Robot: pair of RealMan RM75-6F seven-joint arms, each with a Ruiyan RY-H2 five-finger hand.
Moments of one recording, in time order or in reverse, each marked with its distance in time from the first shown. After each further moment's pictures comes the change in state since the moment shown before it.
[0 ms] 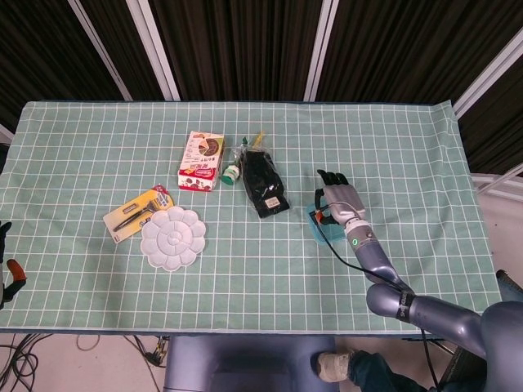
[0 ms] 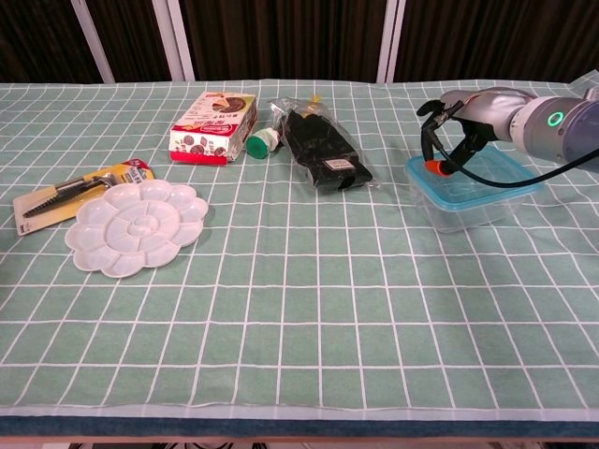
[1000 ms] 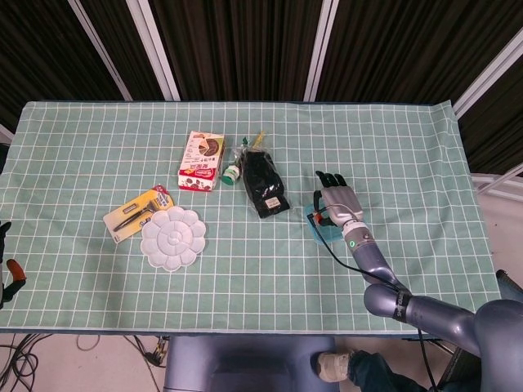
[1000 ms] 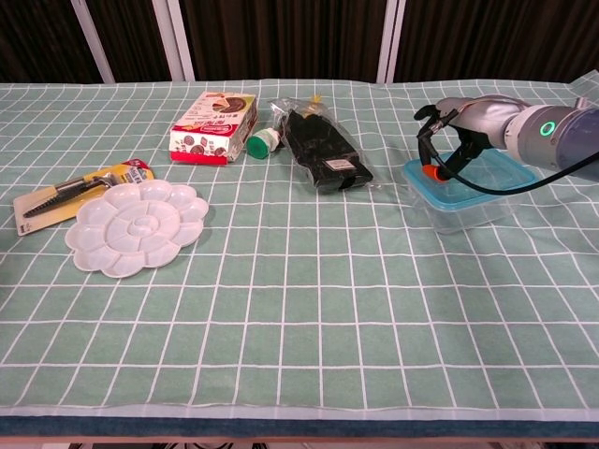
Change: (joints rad) left arm -0.001 0.003 0.001 -0.002 -0.002 -0.002 -0.004; right arm 0.023 -0.032 -0.052 0.027 0.062 -0.023 -0.079
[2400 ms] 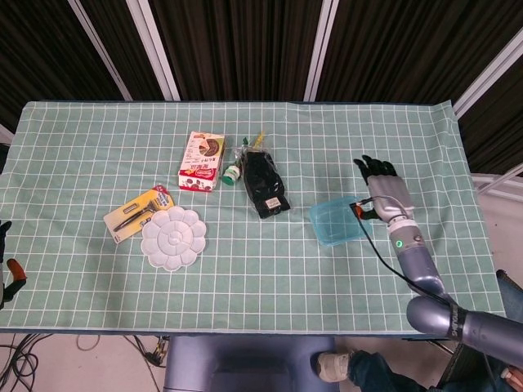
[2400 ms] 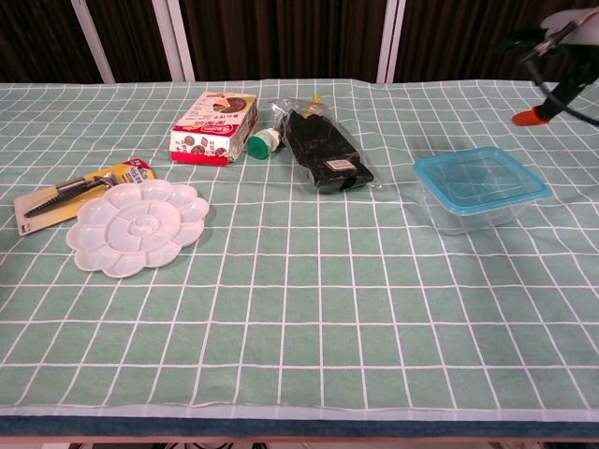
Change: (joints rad) left arm 0.001 -0.006 0.001 0.001 0.013 0.013 0.005; right arm -0.106 0.323 0.046 -0.345 -0.012 0.226 0.027
